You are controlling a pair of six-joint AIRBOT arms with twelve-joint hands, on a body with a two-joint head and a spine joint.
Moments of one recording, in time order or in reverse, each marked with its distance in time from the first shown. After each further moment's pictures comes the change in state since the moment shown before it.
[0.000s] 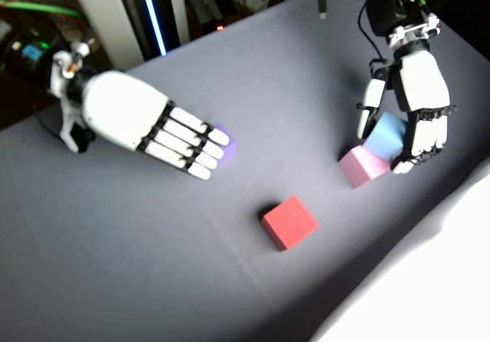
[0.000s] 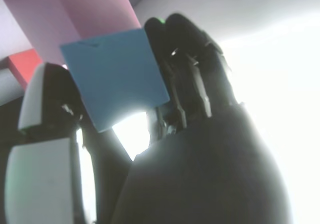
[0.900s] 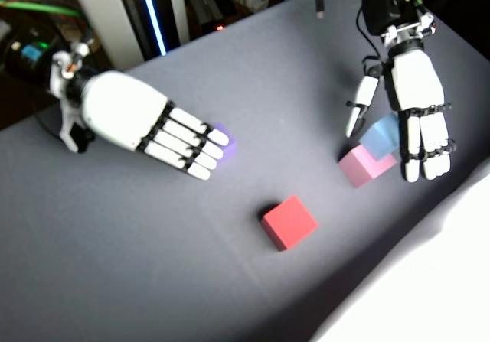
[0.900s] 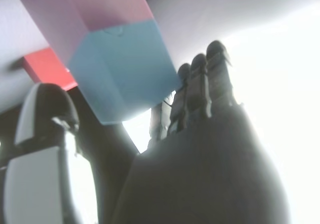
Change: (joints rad) left arm 0.000 0.019 -0.043 0.067 -0.026 0.002; right arm 0.000 0.000 0.000 0.000 0.000 0.000
